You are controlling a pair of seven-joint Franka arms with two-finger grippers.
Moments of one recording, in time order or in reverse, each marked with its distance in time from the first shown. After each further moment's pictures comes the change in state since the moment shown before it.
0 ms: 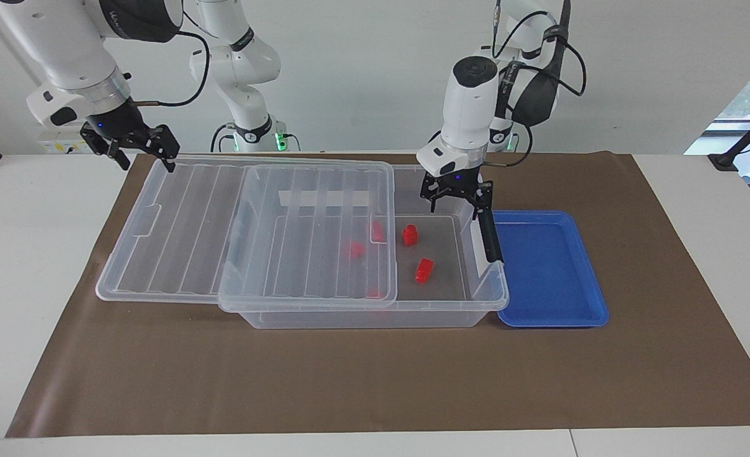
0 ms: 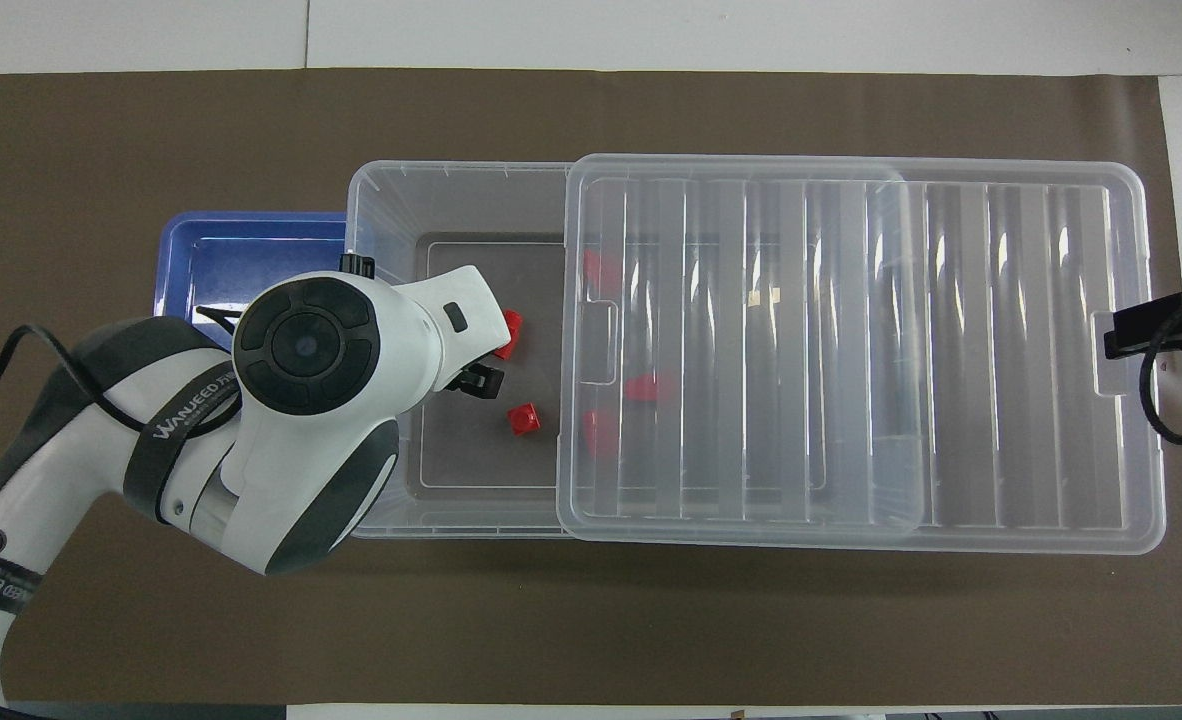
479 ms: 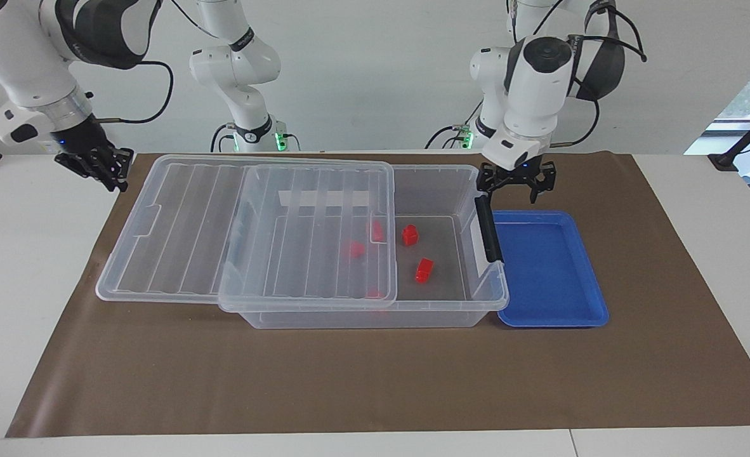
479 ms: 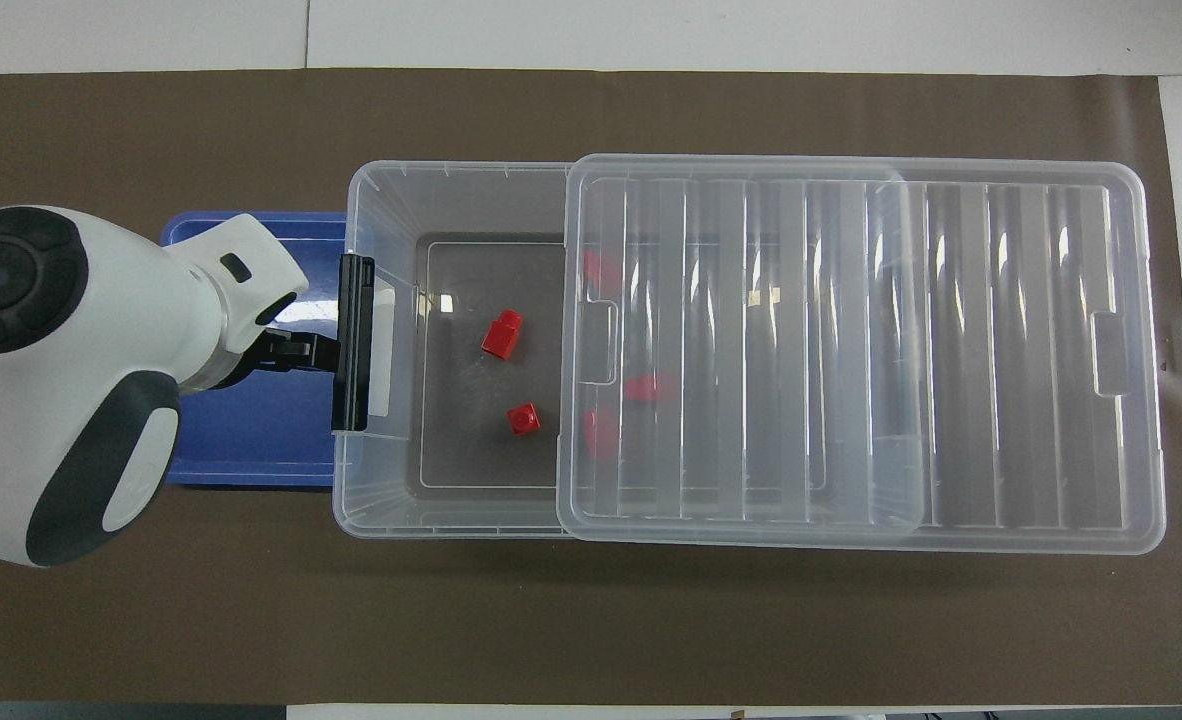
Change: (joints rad) left arm 0.229 -0.078 0.017 -0.003 -0.020 -0.105 0.000; right arm -0.040 0.001 -0.136 -0.134 0.000 0.207 -0.207
